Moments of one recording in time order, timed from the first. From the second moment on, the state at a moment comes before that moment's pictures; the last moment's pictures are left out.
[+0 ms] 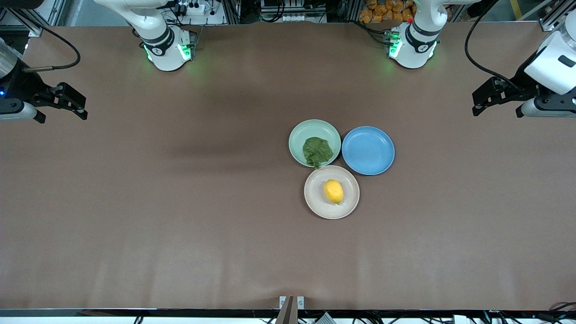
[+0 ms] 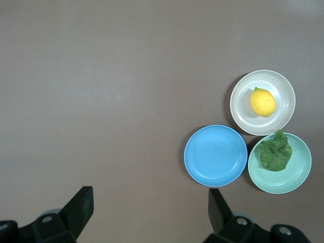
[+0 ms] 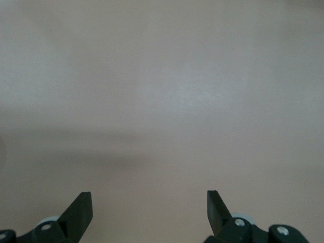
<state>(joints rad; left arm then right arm) -0.06 -0.01 -0.10 -1.53 0.01 1.57 -0.11 -0.02 -0.09 0.06 -1.67 -0.03 1.64 -0.05</state>
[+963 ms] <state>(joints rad) -0.07 0.01 -0.09 -1.52 0.01 1.63 -0.14 -0.02 -0.10 0.05 -1.67 -0.03 1.64 -0.05</state>
